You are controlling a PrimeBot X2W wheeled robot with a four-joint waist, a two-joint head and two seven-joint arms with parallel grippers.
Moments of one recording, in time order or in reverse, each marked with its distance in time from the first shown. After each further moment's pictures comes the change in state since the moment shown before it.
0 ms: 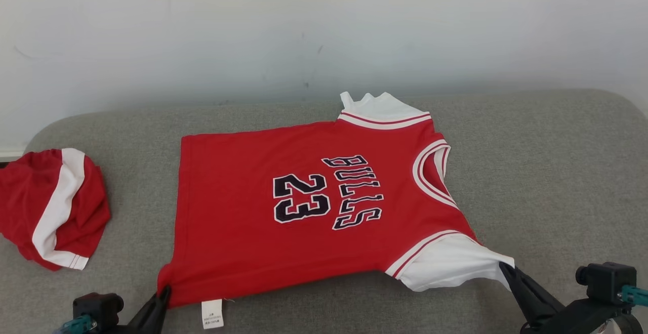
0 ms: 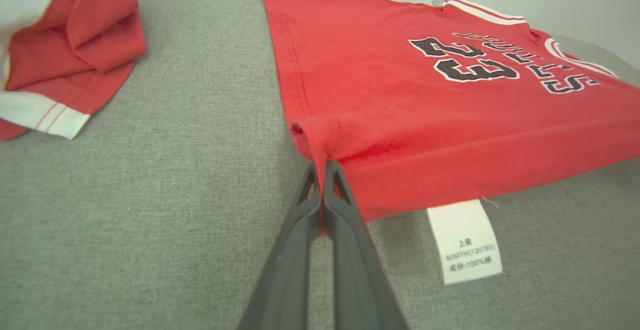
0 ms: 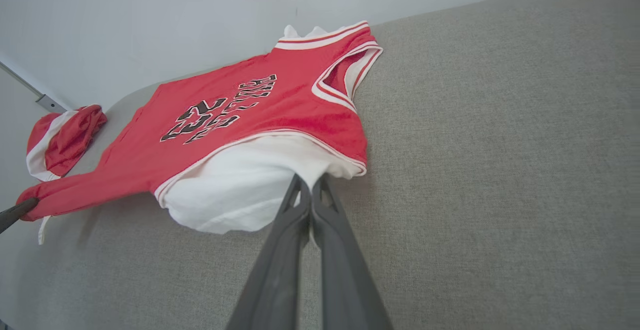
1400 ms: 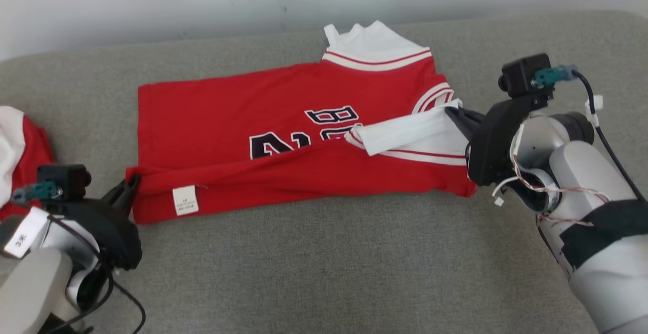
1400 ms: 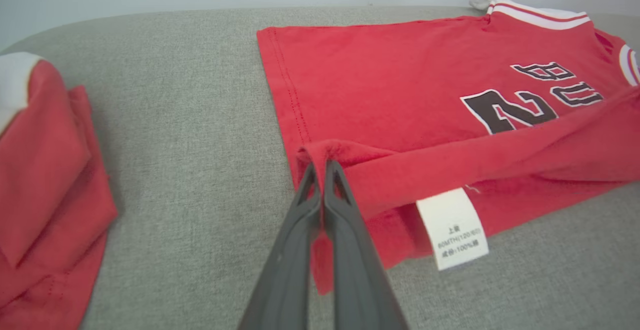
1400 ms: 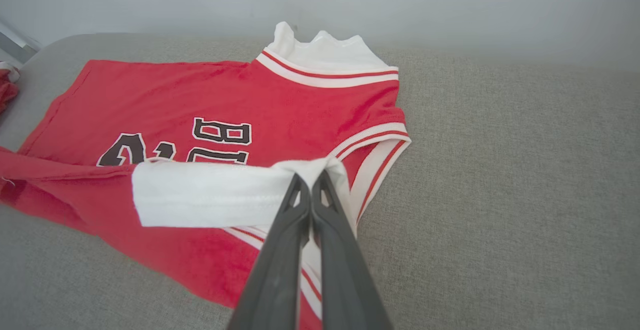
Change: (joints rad) left arm -0.406 0.098 -0.093 0.096 -0.078 -0.003 0.178; right arm -0.828 0.059 0.222 0.491 -0.083 0.021 0.296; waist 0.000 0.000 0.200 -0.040
